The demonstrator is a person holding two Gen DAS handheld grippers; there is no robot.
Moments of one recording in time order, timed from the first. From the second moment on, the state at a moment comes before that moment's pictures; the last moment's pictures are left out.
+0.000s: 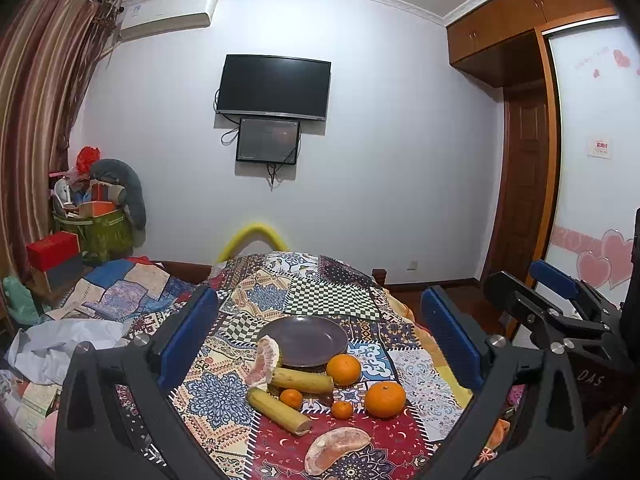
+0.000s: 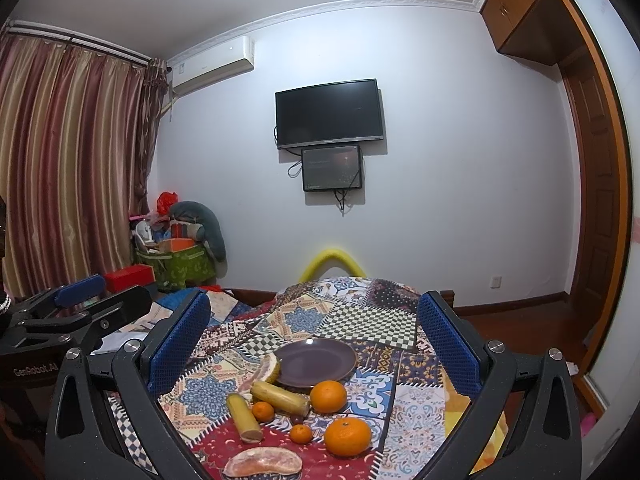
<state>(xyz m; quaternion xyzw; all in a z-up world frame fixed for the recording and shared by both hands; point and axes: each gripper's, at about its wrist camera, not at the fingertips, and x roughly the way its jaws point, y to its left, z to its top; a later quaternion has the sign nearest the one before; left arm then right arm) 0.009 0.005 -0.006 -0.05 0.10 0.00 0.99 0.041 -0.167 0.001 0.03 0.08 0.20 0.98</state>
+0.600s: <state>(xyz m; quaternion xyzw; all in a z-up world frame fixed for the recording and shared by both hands) 0.010 0.005 -0.004 -0.05 0.11 0.00 0.99 0.043 -0.169 -0.002 0.03 0.08 0.20 0.98</state>
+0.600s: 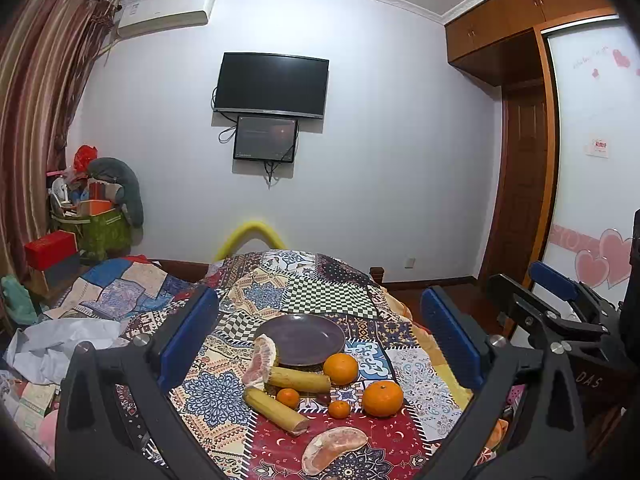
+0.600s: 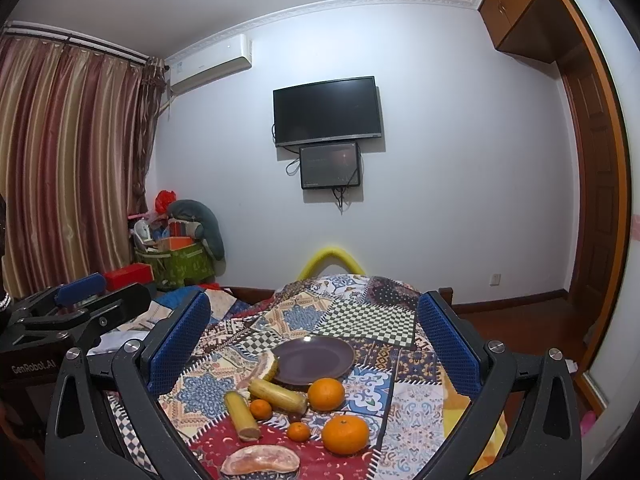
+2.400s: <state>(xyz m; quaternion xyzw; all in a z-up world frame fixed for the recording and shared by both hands) 0.185 0.035 -0.225 -0.11 0.46 0.05 0.88 0.177 -0.161 -0.184 0.00 0.42 0.20 0.88</state>
